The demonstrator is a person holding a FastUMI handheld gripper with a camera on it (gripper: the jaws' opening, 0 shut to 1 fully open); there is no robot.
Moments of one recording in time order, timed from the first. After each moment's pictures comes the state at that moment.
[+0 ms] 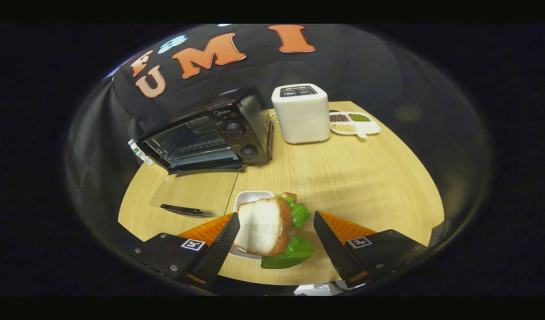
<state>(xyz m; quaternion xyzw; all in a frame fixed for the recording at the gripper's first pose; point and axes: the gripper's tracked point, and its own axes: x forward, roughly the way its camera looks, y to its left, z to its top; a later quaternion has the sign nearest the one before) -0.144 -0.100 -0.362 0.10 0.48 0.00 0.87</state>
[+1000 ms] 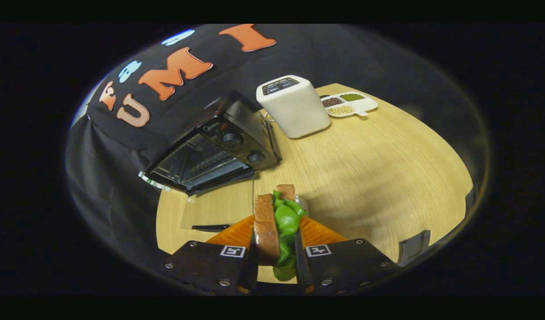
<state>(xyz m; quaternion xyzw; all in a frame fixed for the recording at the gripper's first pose) -0.125 -0.066 -0.335 0.23 0.48 -0.02 0.85</state>
